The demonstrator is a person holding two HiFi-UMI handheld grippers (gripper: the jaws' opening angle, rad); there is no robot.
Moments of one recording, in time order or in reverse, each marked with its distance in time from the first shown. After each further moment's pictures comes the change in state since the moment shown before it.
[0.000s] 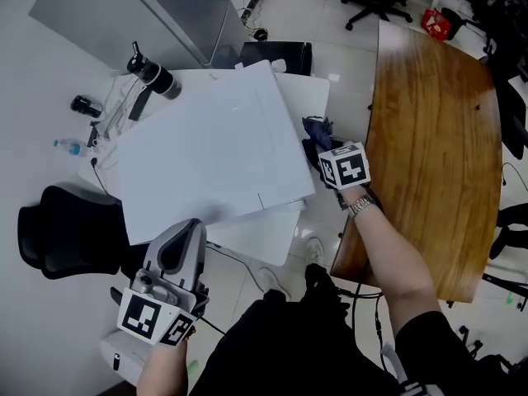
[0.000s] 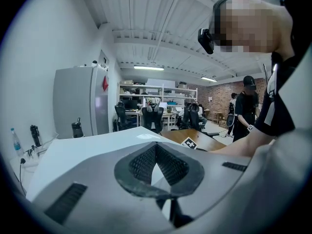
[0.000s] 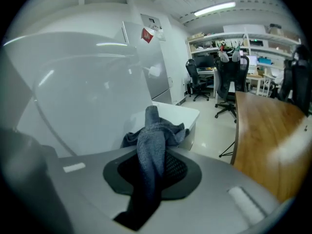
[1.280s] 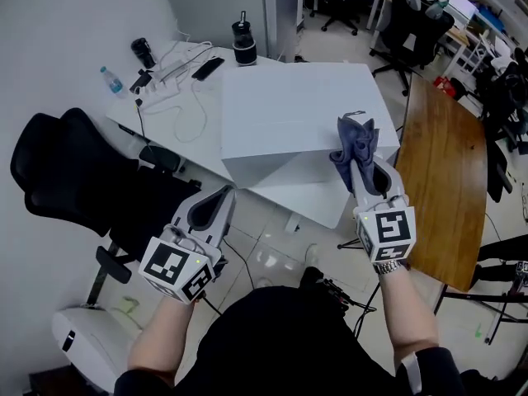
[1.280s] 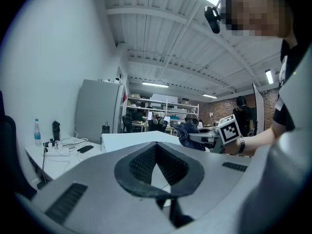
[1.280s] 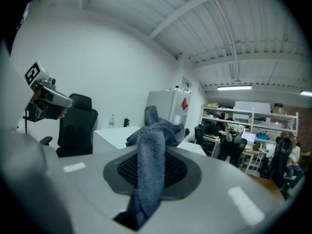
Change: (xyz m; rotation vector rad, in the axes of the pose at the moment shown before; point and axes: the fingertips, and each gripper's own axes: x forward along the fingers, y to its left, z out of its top) left arm -0.237 0.098 -0.060 -0.086 -0.184 0.007; right arm -0.232 0.331 0.056 -0.463 -0.533 -0.131
